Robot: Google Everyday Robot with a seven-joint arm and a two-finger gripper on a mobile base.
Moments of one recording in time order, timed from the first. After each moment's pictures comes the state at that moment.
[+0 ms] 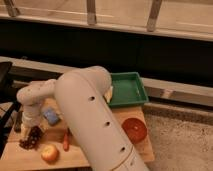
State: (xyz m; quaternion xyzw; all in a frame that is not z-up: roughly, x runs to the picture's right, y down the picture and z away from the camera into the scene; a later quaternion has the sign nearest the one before) arm -0.388 0.231 0.783 -0.51 0.10 0.41 0.75
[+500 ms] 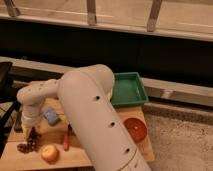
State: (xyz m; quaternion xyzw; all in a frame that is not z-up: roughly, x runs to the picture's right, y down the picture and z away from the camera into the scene) arm -0.387 0.221 0.770 -0.50 0.08 0.41 0.75
